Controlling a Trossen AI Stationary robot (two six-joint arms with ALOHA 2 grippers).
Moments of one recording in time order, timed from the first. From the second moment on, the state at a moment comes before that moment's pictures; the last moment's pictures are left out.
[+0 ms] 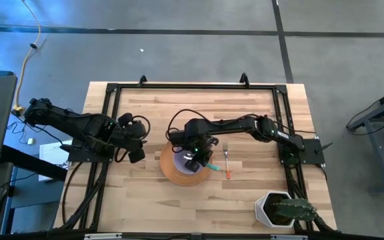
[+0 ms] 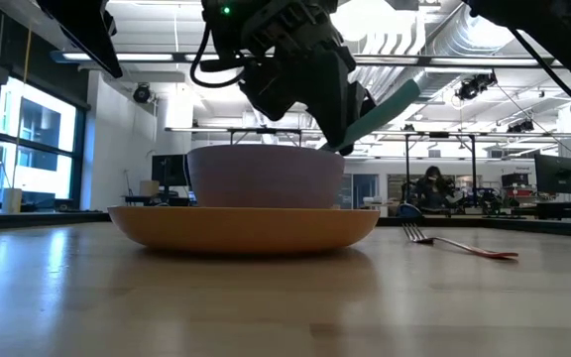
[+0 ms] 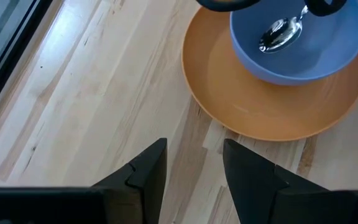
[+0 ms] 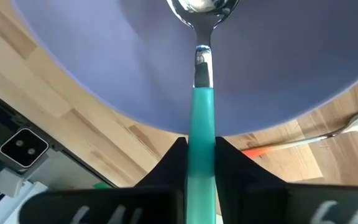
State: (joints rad) left arm -0.19 1.07 1.03 -1.12 -0.43 -0.56; right arm 0.04 2.36 2.21 -1.56 -0.42 0.58
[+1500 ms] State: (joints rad) left arm -0.19 1.04 0.97 -0.94 -0.43 -0.42; right arm 0.06 2.20 2.36 -1.56 -0.07 0.56
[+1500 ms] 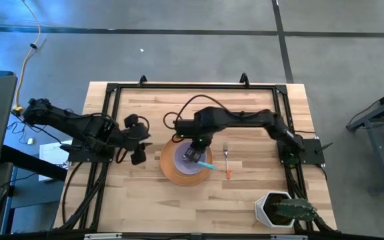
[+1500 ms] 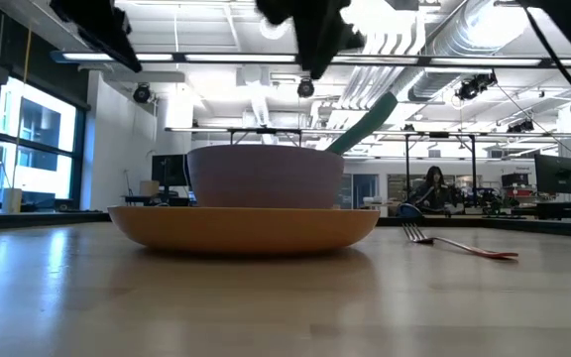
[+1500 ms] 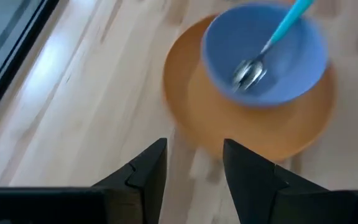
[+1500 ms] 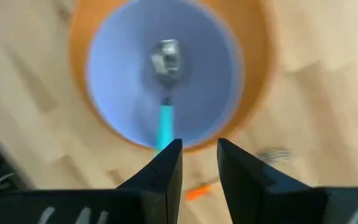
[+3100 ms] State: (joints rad) left arm -0.19 0.08 0.09 -0.23 -0.33 -0.53; right arm 0.65 0.57 0.63 -0.14 0.93 0.52
